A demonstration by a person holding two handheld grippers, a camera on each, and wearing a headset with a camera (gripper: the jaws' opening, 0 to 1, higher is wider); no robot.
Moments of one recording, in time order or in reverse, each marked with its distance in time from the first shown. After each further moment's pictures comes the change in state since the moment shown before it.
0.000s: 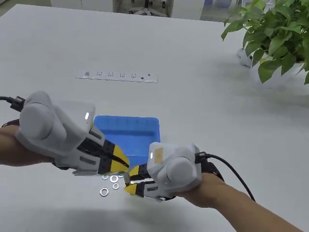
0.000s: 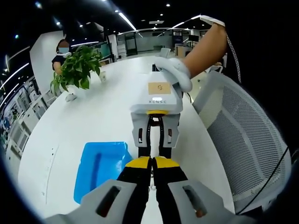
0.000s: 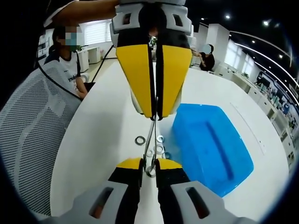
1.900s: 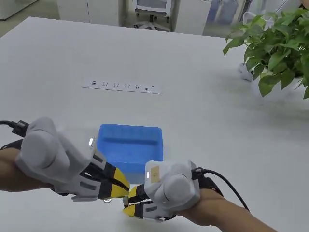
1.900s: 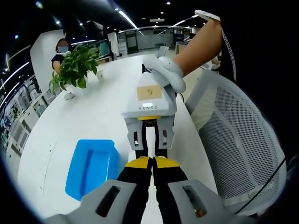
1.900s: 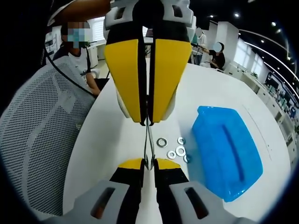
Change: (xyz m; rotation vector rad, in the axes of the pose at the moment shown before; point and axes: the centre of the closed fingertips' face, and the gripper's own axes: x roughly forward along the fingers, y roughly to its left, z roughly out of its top) left arm -0.004 -0.036 0.002 -0.012 0.016 0.006; right arm 0.003 0.035 0.004 -0.026 0.037 0.088
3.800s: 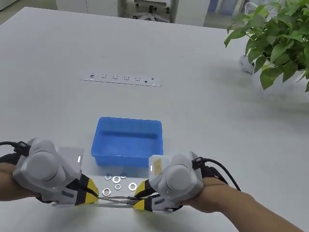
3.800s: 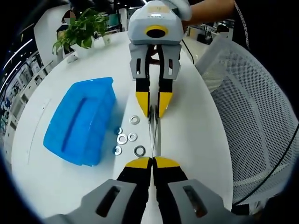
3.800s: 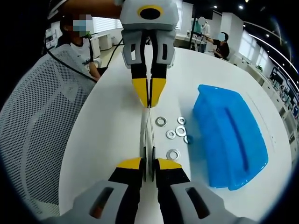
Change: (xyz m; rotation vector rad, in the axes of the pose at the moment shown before) left arm 0.010 -0.001 -0.111 -0.117 0.222 0.012; right arm -0.002 -0.004 -0.033 0.007 0.106 0.045
